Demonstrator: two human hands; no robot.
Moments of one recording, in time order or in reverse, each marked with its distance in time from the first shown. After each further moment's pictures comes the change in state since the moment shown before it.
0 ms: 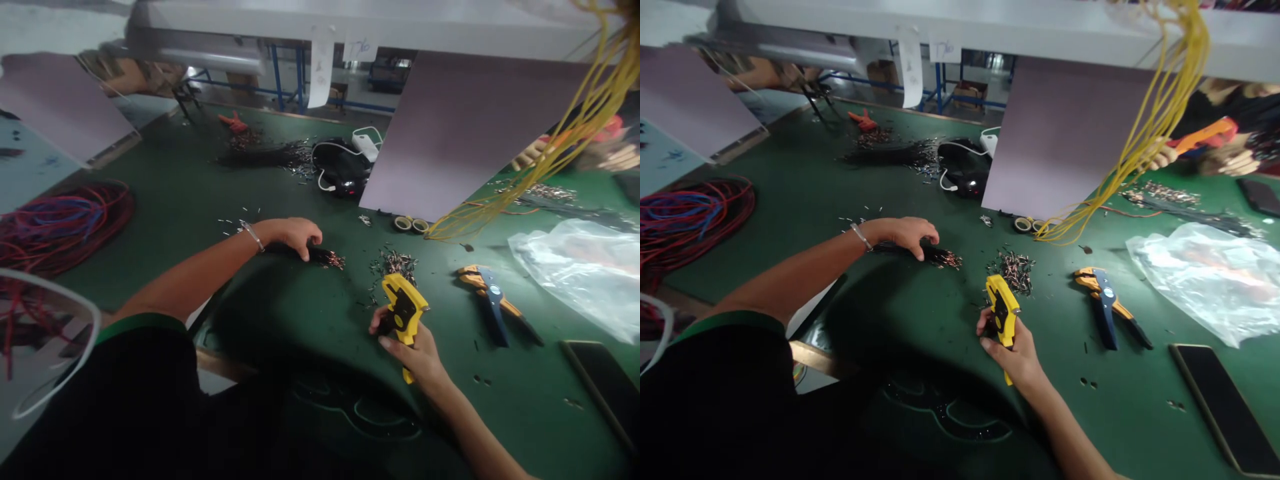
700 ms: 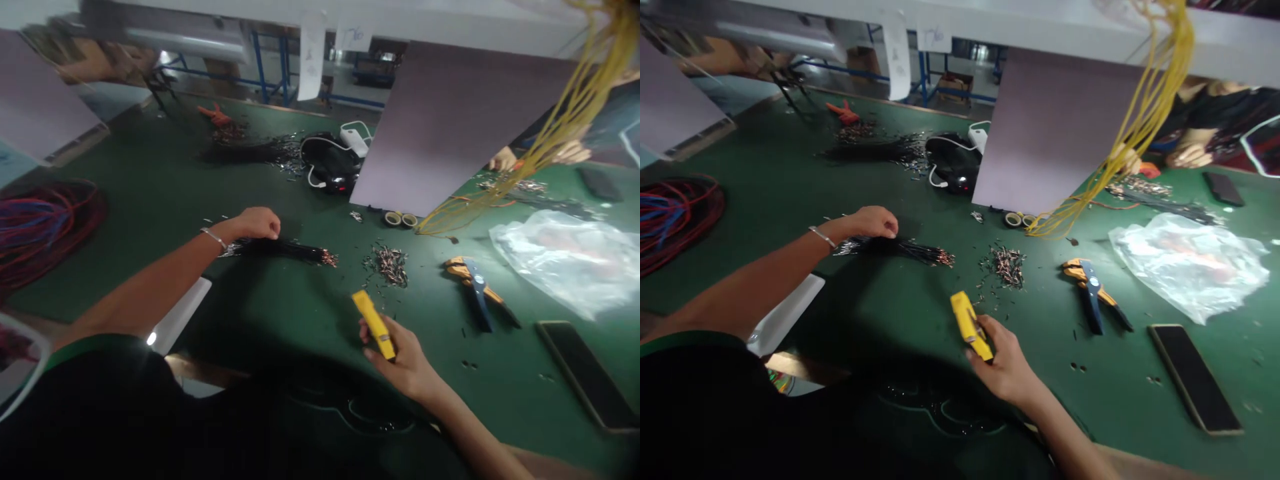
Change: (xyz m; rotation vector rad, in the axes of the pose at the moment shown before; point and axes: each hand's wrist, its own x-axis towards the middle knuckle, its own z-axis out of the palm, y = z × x) left_hand -0.025 -0.073 -0.007 0.262 0.137 -0.214; right_hand -0.017 -0.012 0.011 -0.586 -0.142 -0.085
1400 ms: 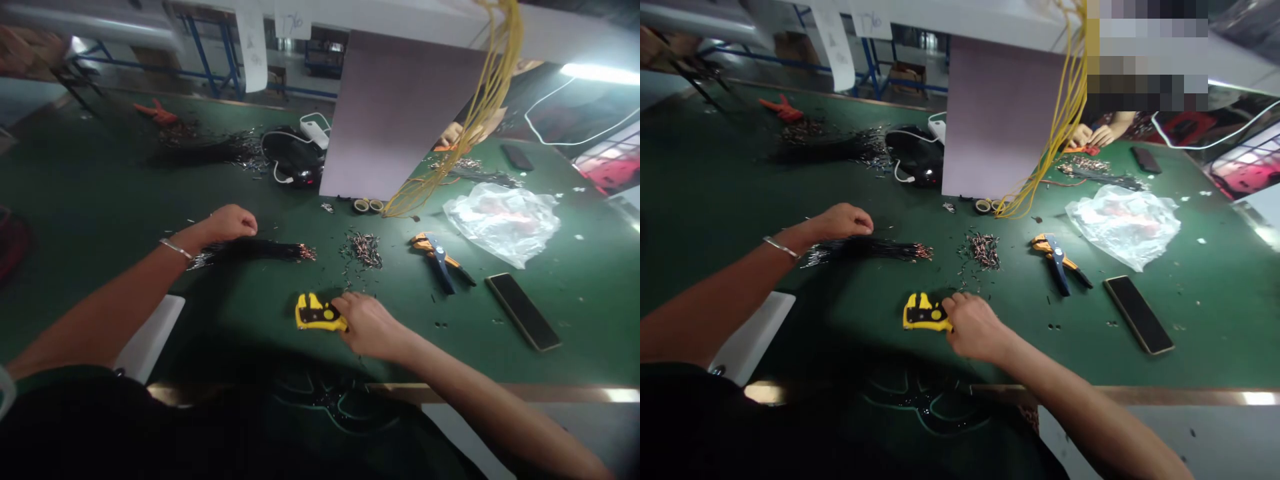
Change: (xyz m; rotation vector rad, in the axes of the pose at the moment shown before) left_hand 0.007 0.004 -0.006 -0.134 0.097 0.084; right_hand 0.043 -0.038 0.002 -0.793 -0.371 0.070
